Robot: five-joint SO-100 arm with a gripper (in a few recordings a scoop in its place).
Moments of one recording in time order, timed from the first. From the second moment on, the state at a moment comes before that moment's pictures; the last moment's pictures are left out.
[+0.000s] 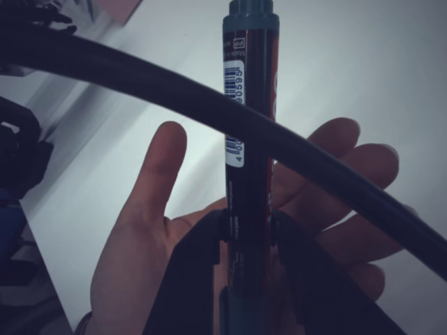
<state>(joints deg) -62.2 68.4 65.5 35.3 -61.4</state>
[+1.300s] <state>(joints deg) -61.7 68.6 73.1 30.1 -62.1</state>
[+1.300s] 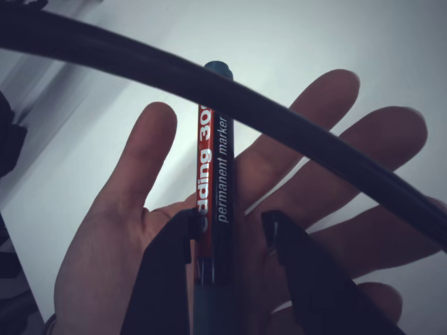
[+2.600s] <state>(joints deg) -56.5 83.9 74.2 36.9 -67.1</state>
